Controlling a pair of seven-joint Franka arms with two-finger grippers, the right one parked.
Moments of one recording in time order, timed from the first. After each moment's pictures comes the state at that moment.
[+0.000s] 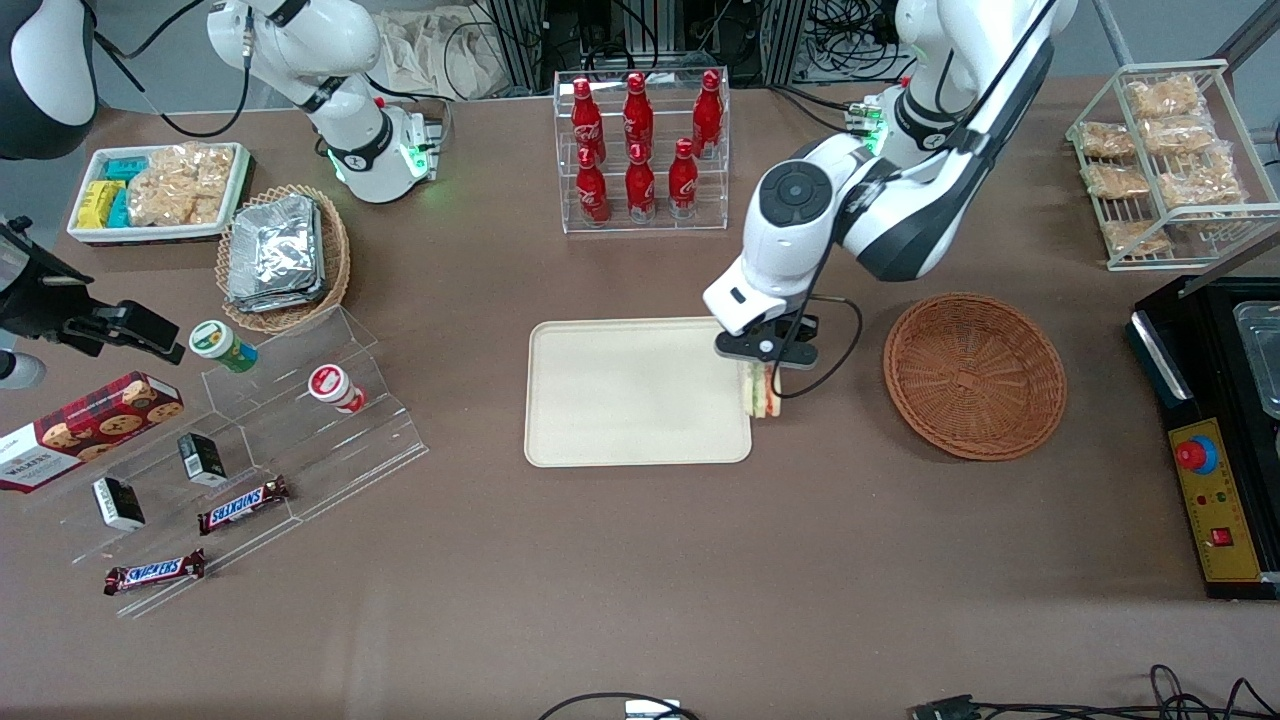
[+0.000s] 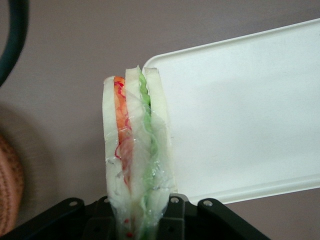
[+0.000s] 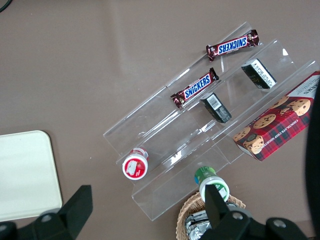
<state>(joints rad) 0.02 0.34 -0.74 -1.96 0.33 2.19 -0.69</state>
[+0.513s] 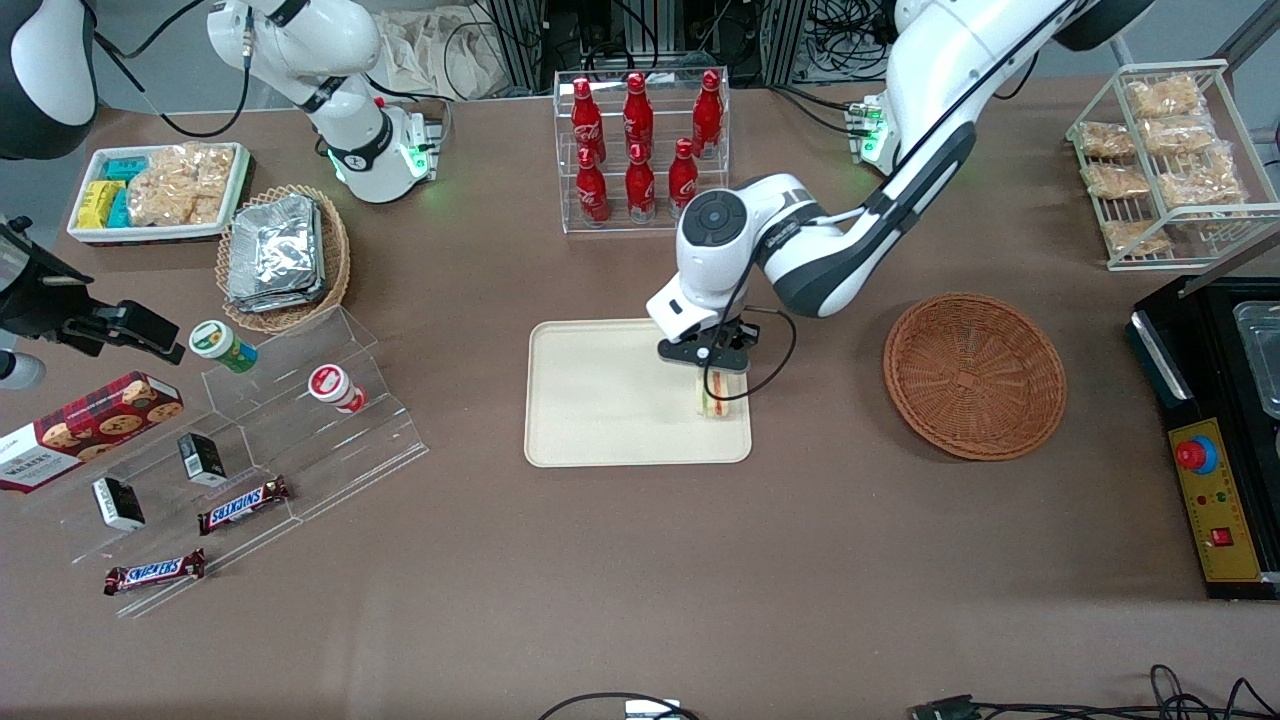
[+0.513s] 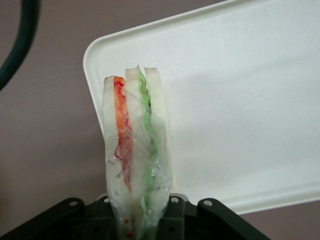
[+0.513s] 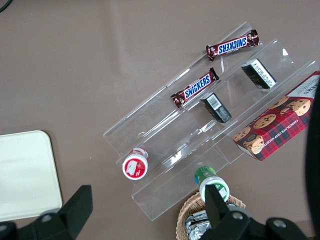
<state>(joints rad) -0.09 0.57 -0.76 -1.88 0.57 2.21 -0.90</state>
